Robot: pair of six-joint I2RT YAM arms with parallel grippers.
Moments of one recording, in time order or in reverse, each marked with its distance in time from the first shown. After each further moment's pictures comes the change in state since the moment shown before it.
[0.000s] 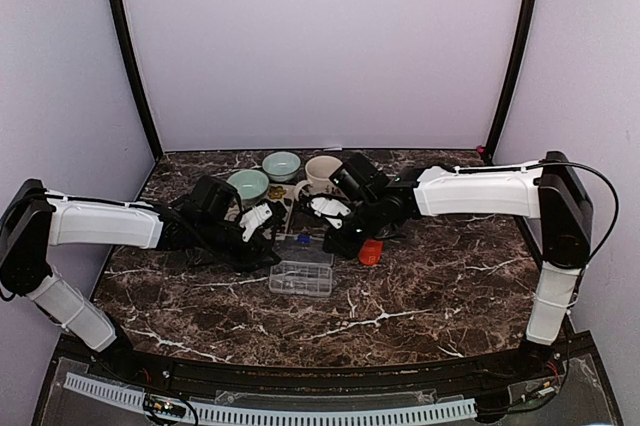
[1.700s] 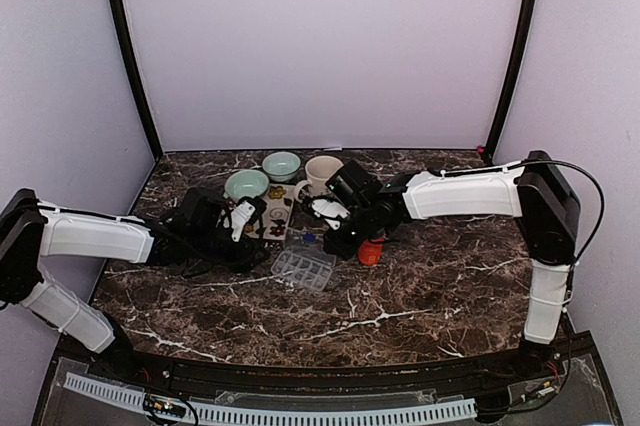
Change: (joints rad) left arm 0.000 -0.074 -0.139 0.144 -0.225 -0.278; right arm -0.015 0.074 0.003 0.048 0.064 0.086
